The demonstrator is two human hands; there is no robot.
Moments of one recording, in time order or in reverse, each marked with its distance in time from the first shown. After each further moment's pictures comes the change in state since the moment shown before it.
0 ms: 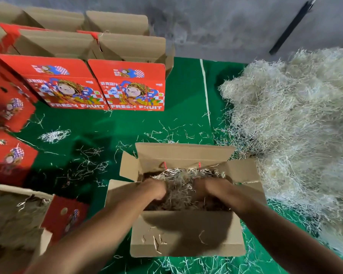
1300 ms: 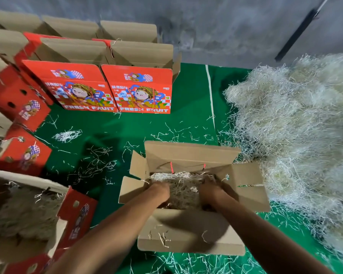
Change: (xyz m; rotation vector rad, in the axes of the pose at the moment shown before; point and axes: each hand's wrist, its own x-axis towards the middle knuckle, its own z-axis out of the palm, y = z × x) left_hand 0.011 0.006 0.026 -0.001 0.059 -0.181; right_hand 0.007 -0.007 0.036 -0.118 0.224 0.159
